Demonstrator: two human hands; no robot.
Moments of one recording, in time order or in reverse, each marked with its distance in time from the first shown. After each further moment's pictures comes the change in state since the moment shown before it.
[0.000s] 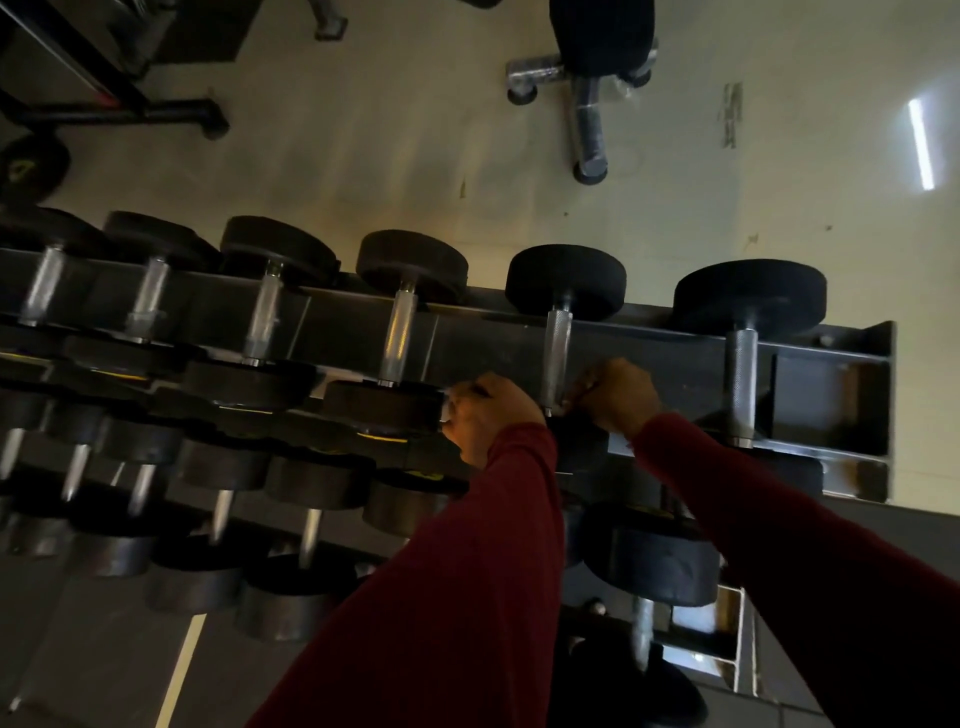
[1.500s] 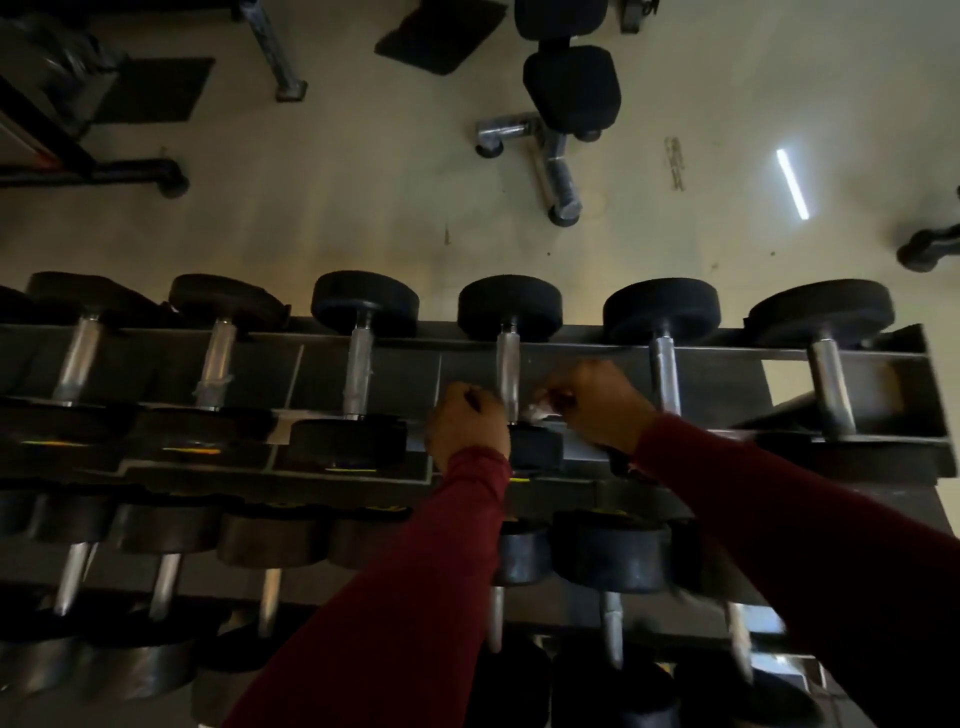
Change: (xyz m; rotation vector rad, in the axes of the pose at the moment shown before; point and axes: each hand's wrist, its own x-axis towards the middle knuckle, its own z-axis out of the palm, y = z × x) left_hand 0.182 0.004 -0.106 0.192 -0.292 0.504; right_hand 0.000 -0.153 0.074 -0.196 0.143 -0.502
